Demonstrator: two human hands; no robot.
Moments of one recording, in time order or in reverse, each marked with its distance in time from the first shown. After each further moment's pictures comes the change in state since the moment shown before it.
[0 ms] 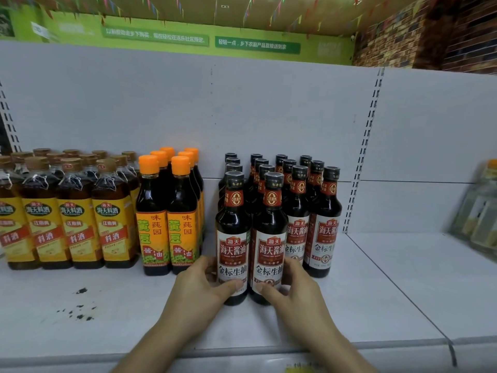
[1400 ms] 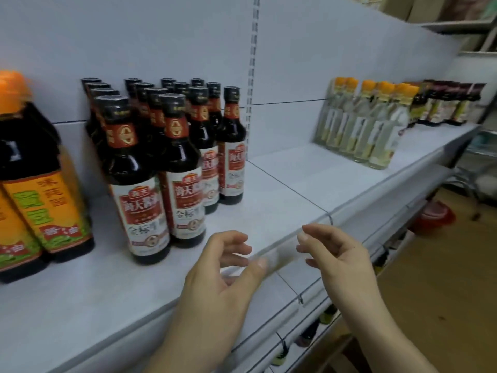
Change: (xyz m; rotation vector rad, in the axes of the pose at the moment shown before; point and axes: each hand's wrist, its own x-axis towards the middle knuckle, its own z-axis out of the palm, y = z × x) left_hand -0.087 0.040 0.045 -0.435 -0.568 0.147; right_hand -0.142 -0.020 -0.066 0.168 0.704 0.332
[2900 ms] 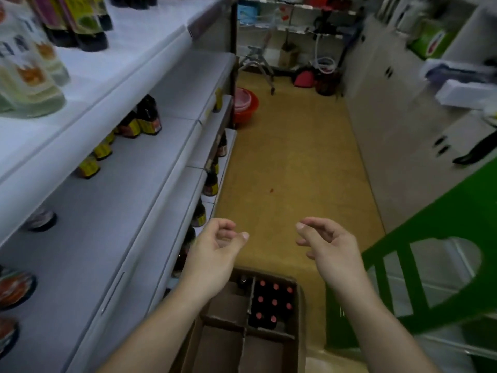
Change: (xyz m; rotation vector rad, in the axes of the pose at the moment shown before) left_hand 0.095 -0.107 0.563 0.137 -0.847 -0.246; right_hand 0.079 0.175 -0.453 -0.142 0.785 0.513
